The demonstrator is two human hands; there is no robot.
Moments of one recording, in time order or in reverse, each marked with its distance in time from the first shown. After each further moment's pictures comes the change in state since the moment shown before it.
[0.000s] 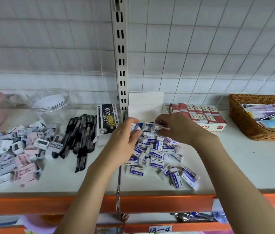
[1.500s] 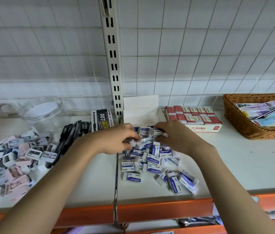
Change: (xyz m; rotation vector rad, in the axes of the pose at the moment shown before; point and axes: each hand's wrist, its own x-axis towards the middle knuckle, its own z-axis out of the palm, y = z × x) left_hand 0.045 -0.003 -0.029 0.381 -0.610 0.143; right_hand -0.009 0.003 0.011 0.044 0.088 -0.007
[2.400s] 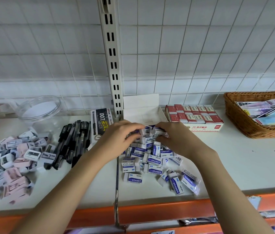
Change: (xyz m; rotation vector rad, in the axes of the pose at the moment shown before) left_hand 0.005 -0.005 0.028 -0.127 0.635 0.221; right_hand -0.001 0.004 0.011 0.027 0.084 0.030
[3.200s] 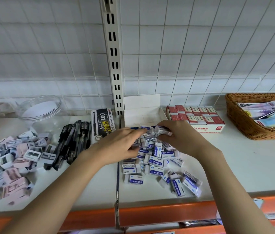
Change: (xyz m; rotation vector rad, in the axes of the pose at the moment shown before) left_hand -0.002 0.003 -0.007 0.265 -0.397 -0.011; right_hand 0.001 0.002 -0.008 0.055 -0.015 -0.006
